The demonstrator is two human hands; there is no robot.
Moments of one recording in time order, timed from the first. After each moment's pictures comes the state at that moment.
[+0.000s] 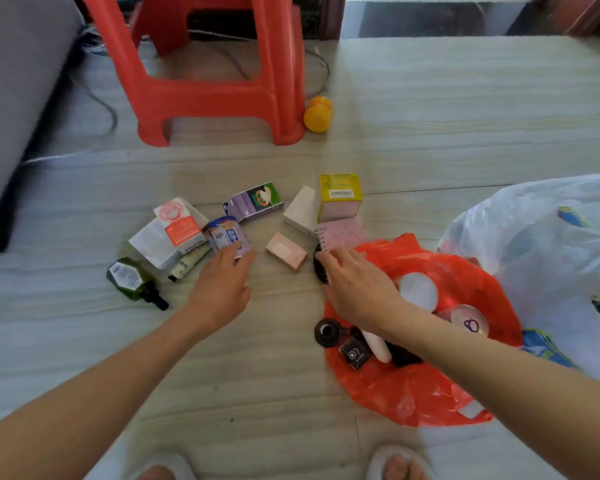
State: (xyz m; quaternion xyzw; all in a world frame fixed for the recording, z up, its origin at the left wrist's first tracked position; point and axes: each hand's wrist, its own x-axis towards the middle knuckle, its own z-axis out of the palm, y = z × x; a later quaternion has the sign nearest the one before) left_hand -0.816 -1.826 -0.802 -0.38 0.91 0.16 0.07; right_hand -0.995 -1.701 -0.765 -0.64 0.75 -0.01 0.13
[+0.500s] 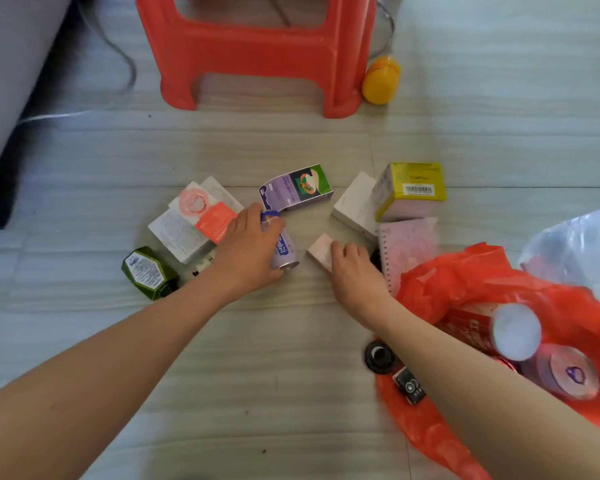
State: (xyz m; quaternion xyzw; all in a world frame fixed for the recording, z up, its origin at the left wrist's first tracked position) left_hand -0.819 -1.907 -0.845 -0.37 0.91 0.15 0.08; right_hand -0.960 -1.797 -0.872 -0.56 0.80 0.07 0.18
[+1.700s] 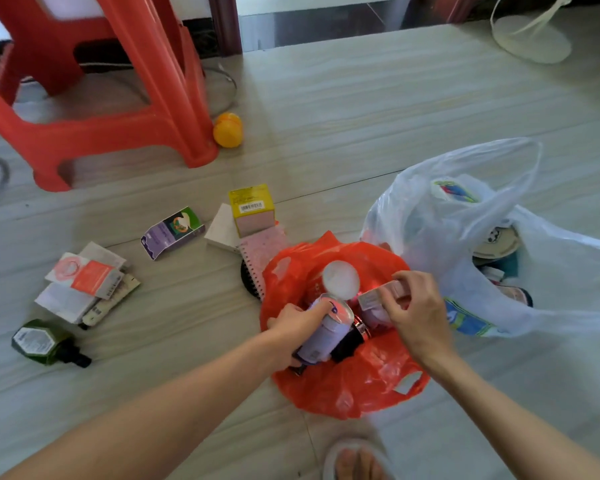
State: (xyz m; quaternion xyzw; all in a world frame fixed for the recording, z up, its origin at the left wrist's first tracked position) left_hand -0.964 -1.693 -0.796 -0.53 0.53 0.64 0.17; right_hand -1.082 -1.554 -0.778 -0.27 0.91 -0.31 0.07
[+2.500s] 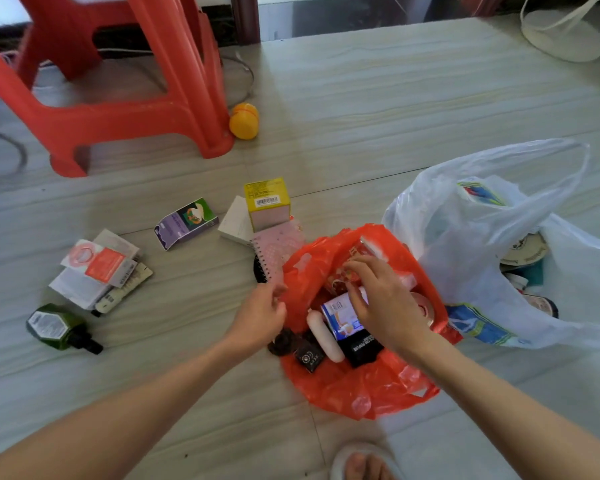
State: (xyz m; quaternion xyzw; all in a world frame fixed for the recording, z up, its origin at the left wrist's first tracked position) left_hand -0.928 -1.739 -0.811 -0.41 0.79 0.46 0.02; right_hand -1.068 -1.606 -0.777 -0.48 0.84 -0.23 0.08
